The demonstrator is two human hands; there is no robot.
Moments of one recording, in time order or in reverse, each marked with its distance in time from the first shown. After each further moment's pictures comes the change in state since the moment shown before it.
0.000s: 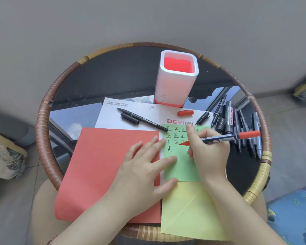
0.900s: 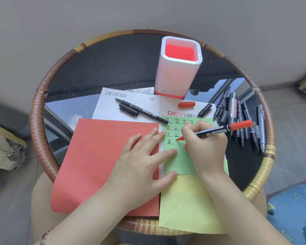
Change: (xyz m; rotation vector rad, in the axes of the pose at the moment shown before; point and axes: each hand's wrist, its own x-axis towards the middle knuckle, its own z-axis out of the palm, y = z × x) left_hand 0.000 0.002 -0.001 -0.011 -0.009 -0.006; right_hand 0.000 0.007 0.006 -0.142 -0.038 -0.127
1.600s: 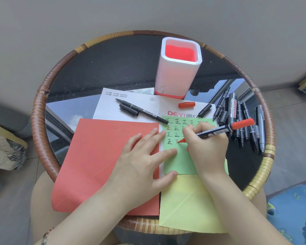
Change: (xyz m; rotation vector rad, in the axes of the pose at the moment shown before) left_hand -0.001 0.000 0.000 -0.005 0.001 -0.004; right_hand -0.001 0.000 -0.001 -0.010 0.005 0.030
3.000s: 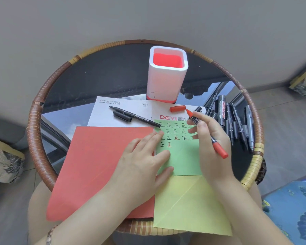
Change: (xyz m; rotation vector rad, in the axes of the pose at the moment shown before) left_hand 0.013 0.008 0.002 0.228 0.057 0.121; right_hand -0.002 -0.011 -0.033 0.158 -0.155 -0.118
